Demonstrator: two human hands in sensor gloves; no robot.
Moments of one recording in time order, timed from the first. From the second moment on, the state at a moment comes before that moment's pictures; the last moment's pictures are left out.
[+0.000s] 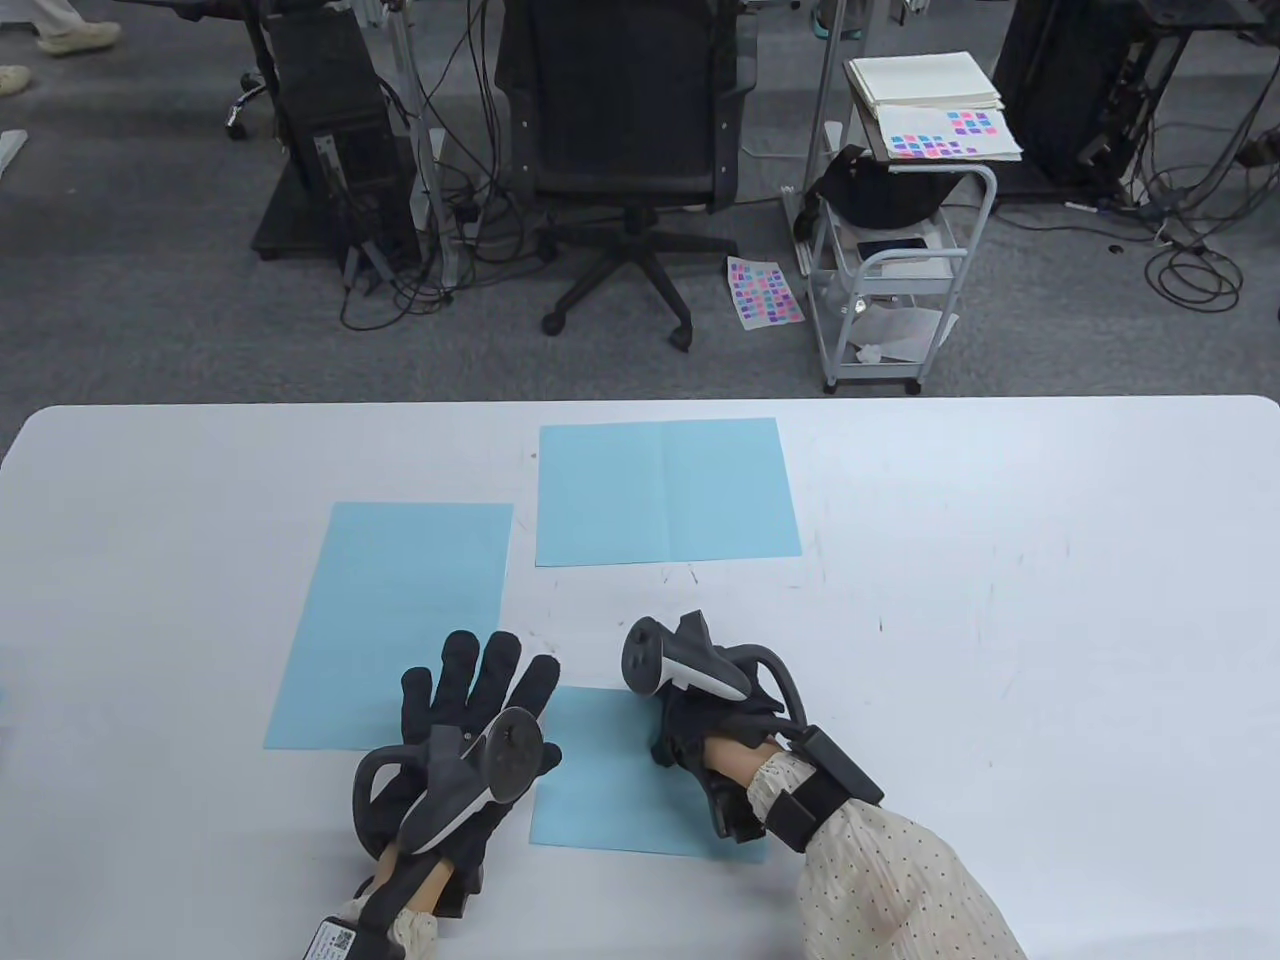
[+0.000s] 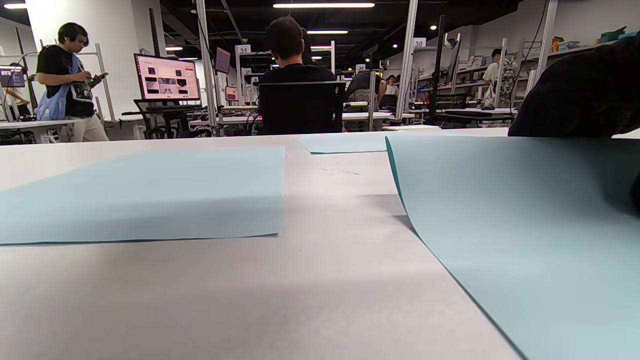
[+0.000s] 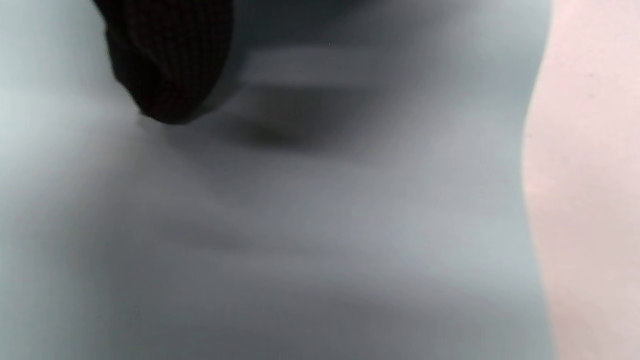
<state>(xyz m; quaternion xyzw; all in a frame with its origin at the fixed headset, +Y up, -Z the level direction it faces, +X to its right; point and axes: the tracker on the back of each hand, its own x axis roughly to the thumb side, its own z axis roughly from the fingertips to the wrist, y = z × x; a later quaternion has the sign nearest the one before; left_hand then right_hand) -0.177 -0.718 -0.287 -0.01 -0.03 -0.01 1.00 0.025 -0.766 -0.381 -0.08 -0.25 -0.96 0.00</state>
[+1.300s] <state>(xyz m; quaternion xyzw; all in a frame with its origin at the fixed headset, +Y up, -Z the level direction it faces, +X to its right) -0.192 -0.719 -0.289 -0.01 -0.01 0.00 1.00 0.300 -0.726 -0.395 0.33 -0.03 -0.86 -0.40</state>
